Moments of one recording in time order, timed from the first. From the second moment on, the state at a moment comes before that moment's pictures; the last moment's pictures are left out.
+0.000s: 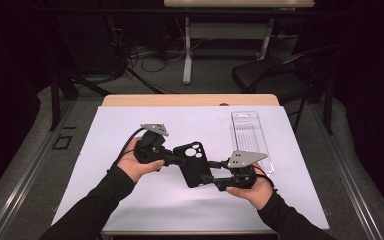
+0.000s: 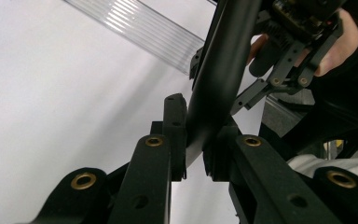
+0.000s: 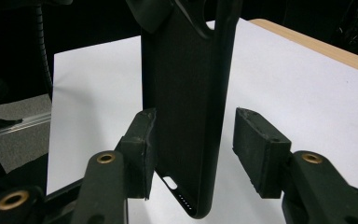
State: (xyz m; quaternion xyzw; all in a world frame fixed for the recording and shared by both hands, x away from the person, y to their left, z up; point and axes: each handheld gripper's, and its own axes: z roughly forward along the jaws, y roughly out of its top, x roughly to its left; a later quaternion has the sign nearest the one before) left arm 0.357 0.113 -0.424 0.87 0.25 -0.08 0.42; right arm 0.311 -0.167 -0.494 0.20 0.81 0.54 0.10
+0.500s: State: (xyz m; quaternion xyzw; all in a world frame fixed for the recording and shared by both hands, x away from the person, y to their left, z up) left arm 0.354 0.106 -0.422 0.88 0.26 -0.07 0.39; right arm 0.311 -0.168 -0.490 0.21 0.81 0.54 0.12
